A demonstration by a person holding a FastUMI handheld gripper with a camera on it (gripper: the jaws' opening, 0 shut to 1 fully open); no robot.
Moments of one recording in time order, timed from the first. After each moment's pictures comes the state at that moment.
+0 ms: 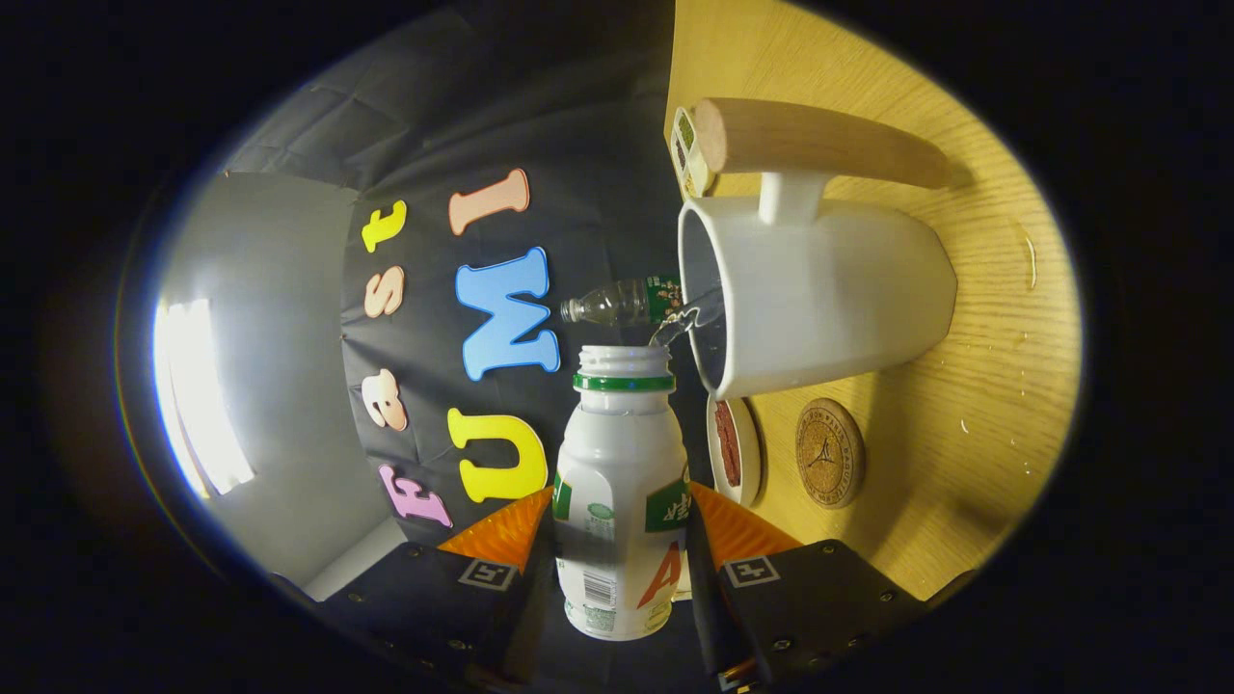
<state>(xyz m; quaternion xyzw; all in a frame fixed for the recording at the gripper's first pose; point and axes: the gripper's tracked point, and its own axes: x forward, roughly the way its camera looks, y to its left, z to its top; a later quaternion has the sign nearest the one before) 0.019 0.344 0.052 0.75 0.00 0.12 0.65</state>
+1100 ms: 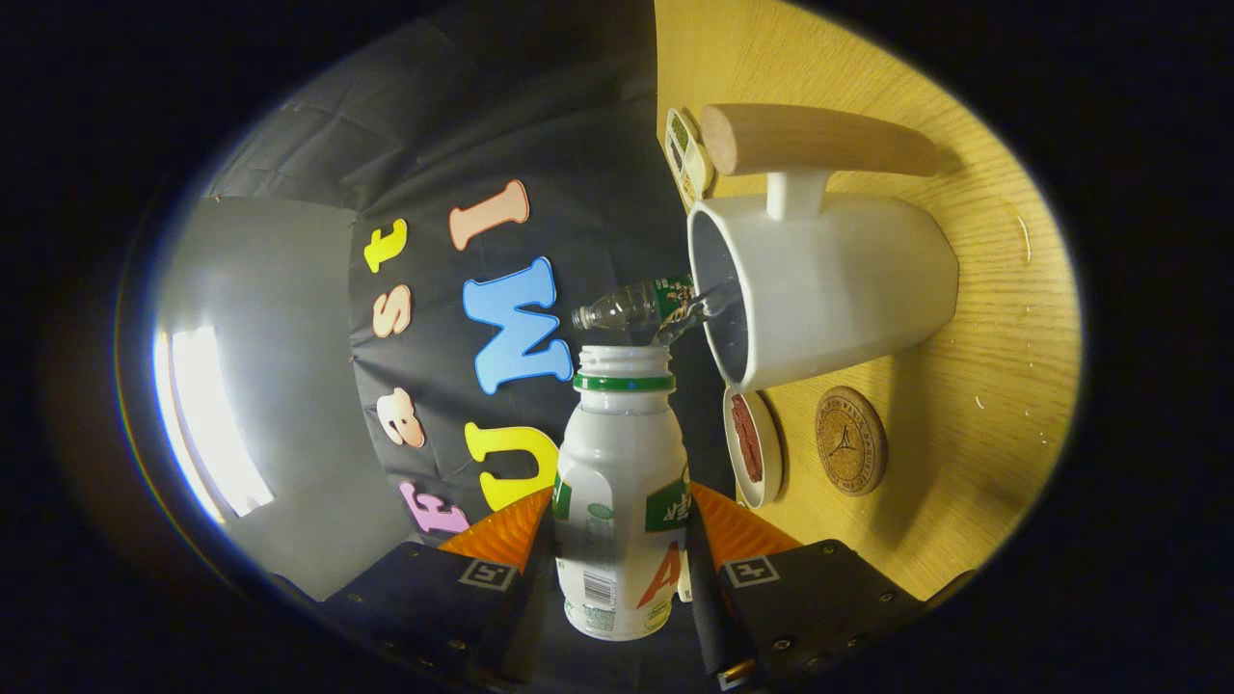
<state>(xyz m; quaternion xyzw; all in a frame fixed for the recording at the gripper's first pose) 0.020 0.340 0.064 0.77 -0.02 0.12 0.62</state>
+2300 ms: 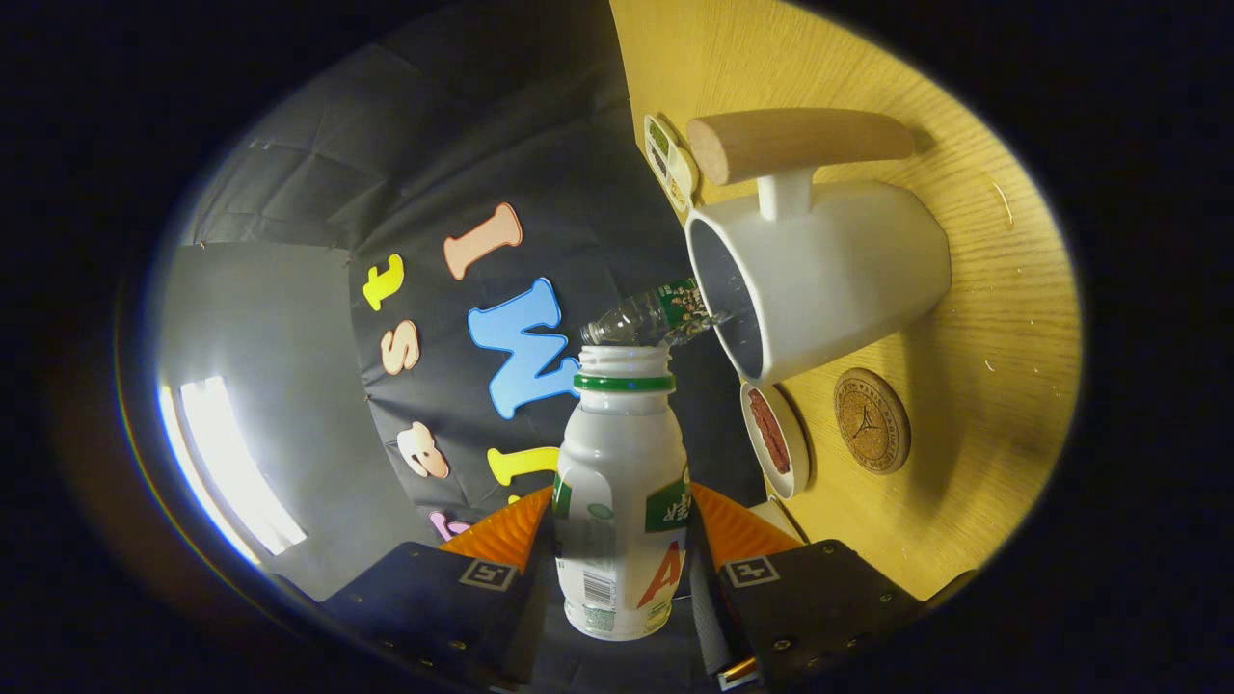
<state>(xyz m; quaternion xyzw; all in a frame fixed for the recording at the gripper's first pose) 0.011 0.330 0.082 0.81 -0.03 0.12 0.57</state>
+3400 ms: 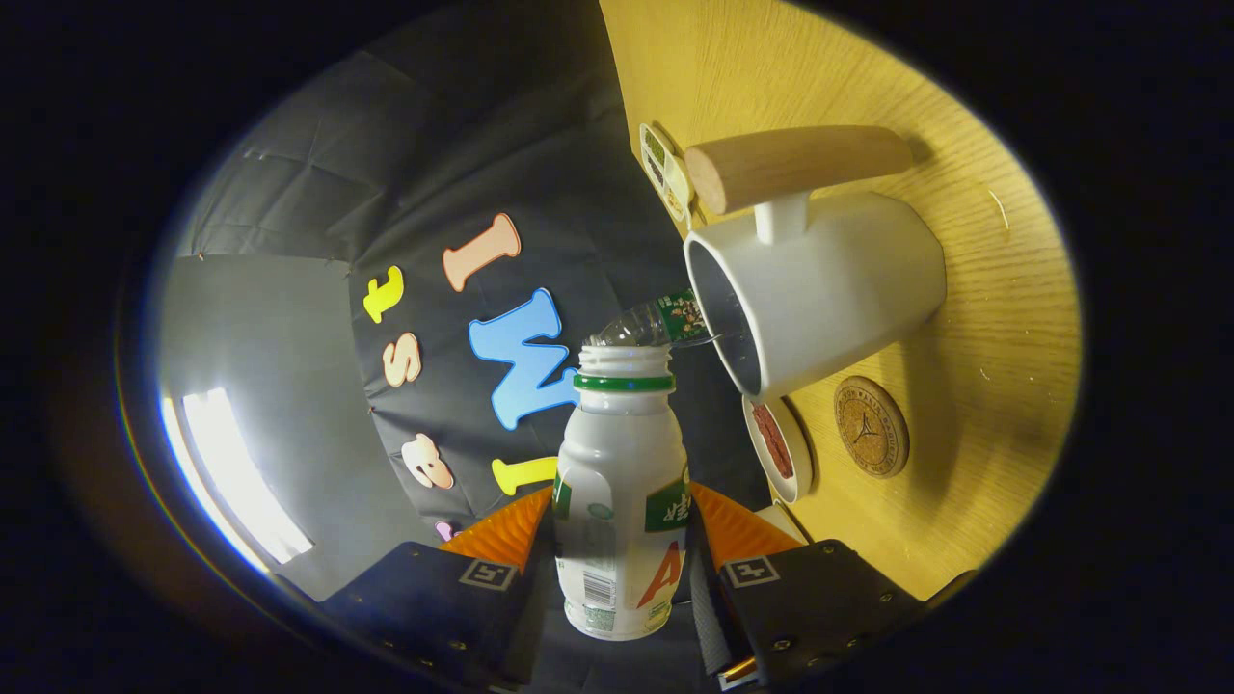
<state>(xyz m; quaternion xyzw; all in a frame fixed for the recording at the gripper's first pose) 0.010 0.322 0.081 0.82 -0.04 0.11 0.56</state>
